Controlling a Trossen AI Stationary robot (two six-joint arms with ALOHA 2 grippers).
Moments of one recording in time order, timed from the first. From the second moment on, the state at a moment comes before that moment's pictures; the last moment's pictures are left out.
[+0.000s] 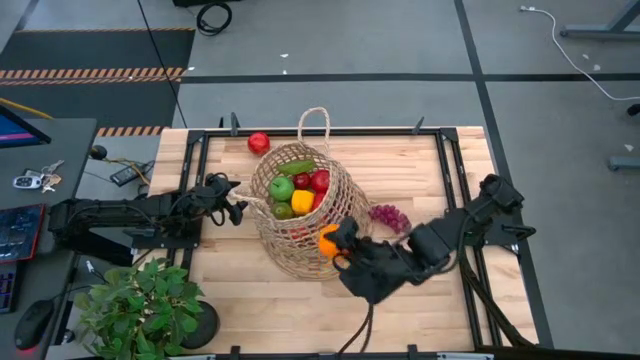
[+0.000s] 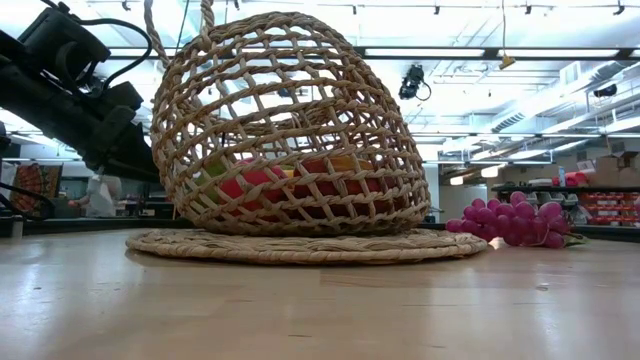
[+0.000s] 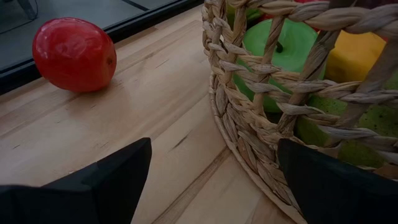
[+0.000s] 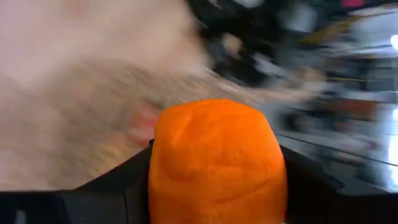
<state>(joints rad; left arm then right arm) 0.14 0.43 0.09 -0.19 -0.46 -0.32 0.56 1.81 1.93 -1.00 0.74 -0.63</state>
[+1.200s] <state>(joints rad) 0.14 0.42 0.09 -0.19 -0.46 -0.32 0.61 1.81 1.88 -0.65 1.13 -0.60</state>
